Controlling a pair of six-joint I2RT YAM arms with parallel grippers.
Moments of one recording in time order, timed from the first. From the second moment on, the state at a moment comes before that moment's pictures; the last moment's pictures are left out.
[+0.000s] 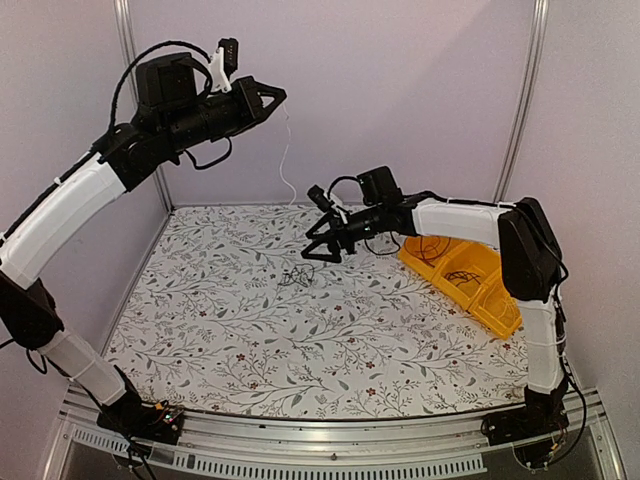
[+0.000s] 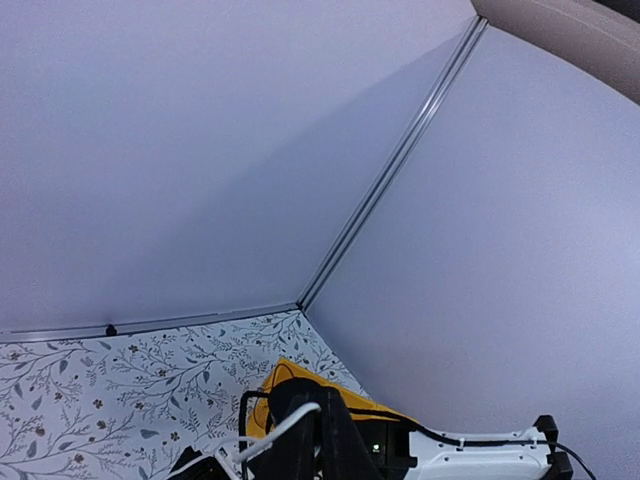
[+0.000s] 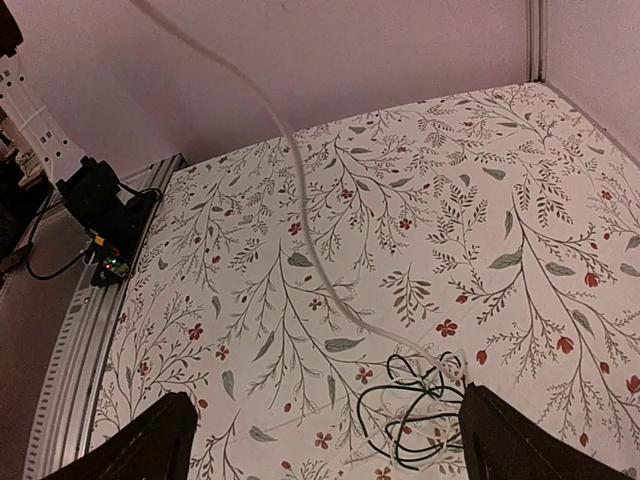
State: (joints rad) left arm -0.72 1.52 1.77 -0.25 0.01 -0.53; right arm 0.67 2.19 1.75 -0.17 -0.86 -0.20
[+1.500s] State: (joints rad) left arm -0.79 1.61 2.00 -0.25 -0.02 -0.60; right arm 0.68 2.41 1.78 -0.09 -0.54 -0.07
